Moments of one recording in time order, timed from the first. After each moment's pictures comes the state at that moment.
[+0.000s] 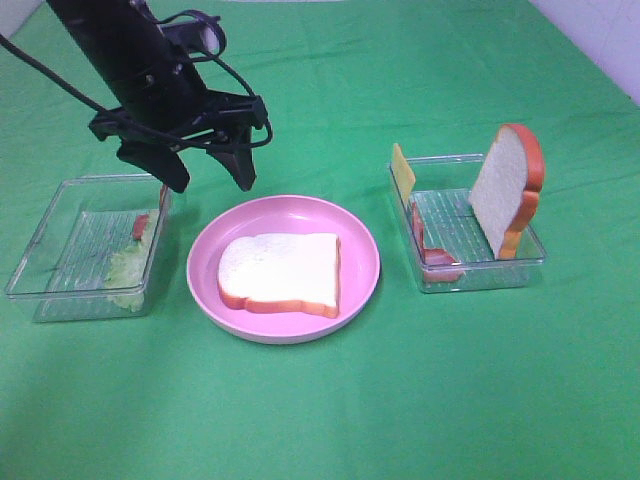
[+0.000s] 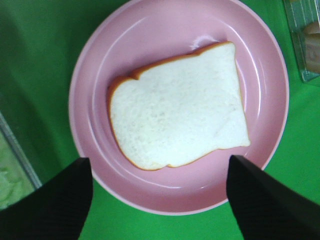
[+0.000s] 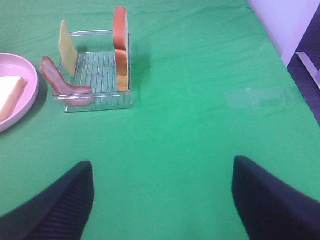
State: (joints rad) left arm -0.42 2.00 -1.61 -0.29 1.00 -0.06; right arm -0.09 0.00 -0.51 0.09 1.06 -0.09
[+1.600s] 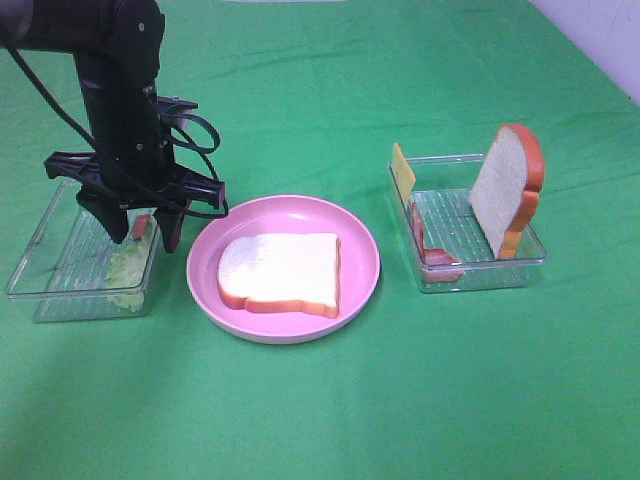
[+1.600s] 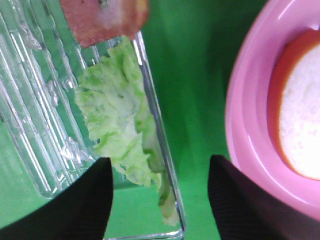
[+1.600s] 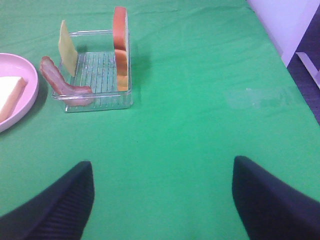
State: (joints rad) left arm -0.42 2.14 -1.61 0.06 1.12 -0.30; right arm -0.09 0.00 -0.51 0.09 1.06 -0.09
